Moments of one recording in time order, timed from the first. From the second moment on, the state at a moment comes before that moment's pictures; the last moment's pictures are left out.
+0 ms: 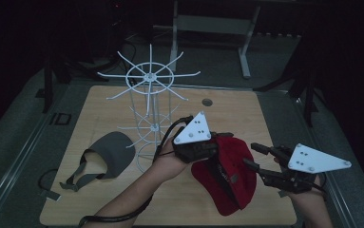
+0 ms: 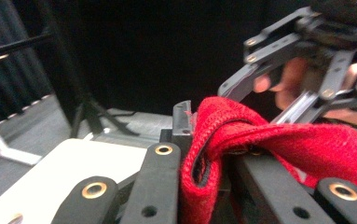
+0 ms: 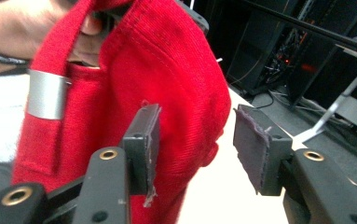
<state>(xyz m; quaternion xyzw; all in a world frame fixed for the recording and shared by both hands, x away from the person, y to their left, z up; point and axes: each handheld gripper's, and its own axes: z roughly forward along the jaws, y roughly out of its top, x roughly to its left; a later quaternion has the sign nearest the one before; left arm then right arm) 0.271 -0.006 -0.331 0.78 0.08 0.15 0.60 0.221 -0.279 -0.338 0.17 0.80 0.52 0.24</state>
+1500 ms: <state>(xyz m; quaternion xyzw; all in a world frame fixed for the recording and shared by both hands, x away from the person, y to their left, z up) 0.264 0.009 -0.330 0.78 0.11 0.18 0.58 0.222 -0.288 -0.315 0.21 0.76 0.55 0.25</state>
